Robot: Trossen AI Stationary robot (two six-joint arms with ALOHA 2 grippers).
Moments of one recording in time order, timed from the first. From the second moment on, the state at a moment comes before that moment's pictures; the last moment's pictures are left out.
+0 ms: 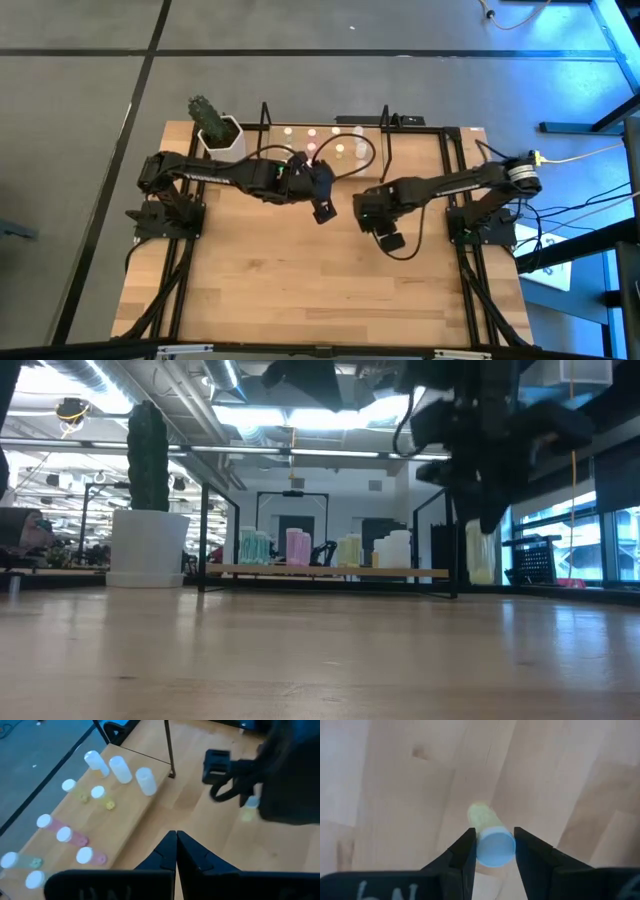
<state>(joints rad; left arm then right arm) -0.09 1.73 1.71 -0.87 -0.51 -0.41 0.09 1.61 1.14 -0.93 -0.02 -0.21</state>
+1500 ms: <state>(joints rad) -0.12 1.73 1.71 -0.88 -0.52 -0.44 0.09 1.71 1.14 -0.92 -0.02 -0.16</state>
